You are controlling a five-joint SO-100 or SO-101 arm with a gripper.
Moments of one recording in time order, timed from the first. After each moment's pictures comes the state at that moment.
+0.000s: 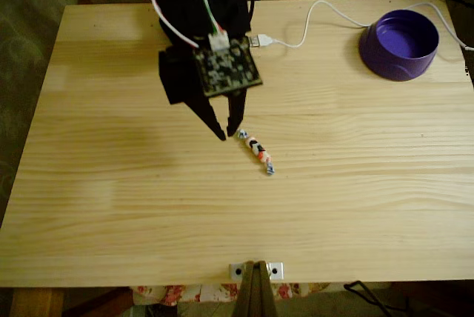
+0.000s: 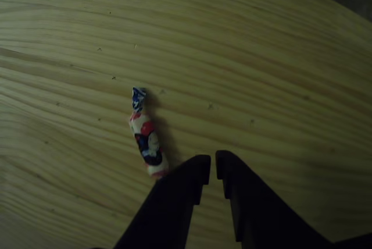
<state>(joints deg) -18.8 127.1 134.9 49.9 -9.0</state>
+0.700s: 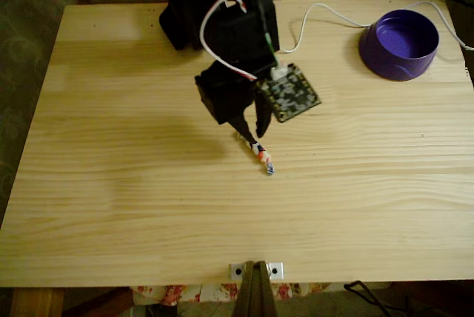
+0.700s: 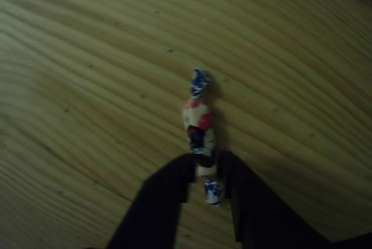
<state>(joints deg) -28.0 115.2 134.9 44.5 -12.3</state>
